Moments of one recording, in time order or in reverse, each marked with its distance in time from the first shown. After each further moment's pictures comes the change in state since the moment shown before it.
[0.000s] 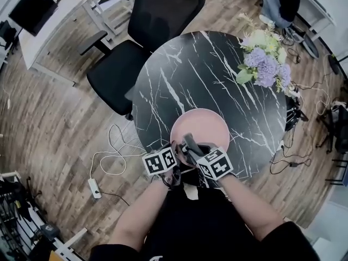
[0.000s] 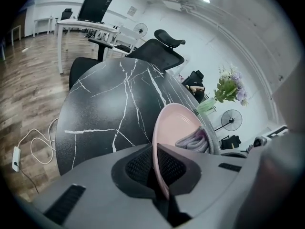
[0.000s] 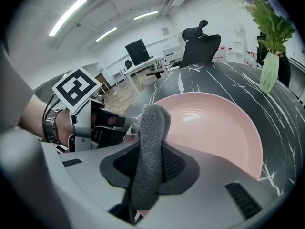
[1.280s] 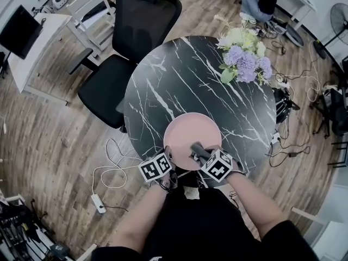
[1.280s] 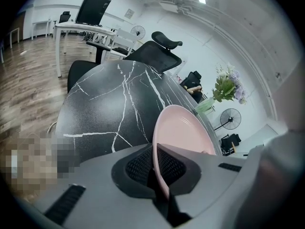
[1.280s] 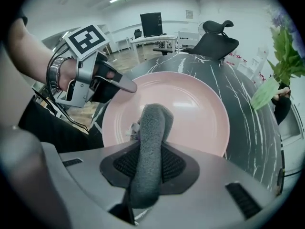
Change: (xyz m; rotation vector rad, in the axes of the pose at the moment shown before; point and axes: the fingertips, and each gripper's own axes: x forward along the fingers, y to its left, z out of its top) left arm 0.002 -0.001 0.001 0.023 -0.022 -0.008; right arm -0.035 -0.038 -0.060 -0.268 0.293 -0.148
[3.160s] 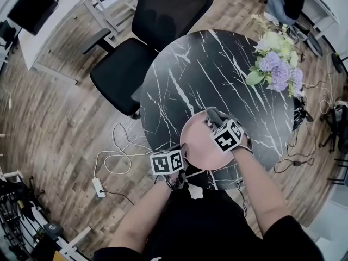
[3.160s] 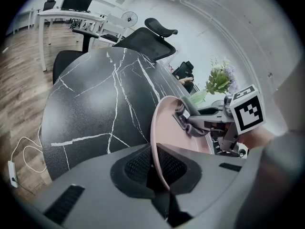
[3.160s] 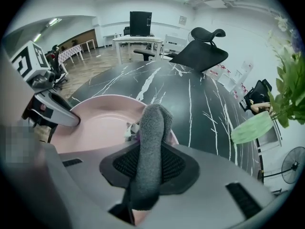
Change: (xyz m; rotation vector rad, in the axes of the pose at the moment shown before) left arm 0.006 -0.004 -0.004 0.052 0.142 -0.117; right arm 0.022 -0.112 0.098 0.001 -0.013 -0.252
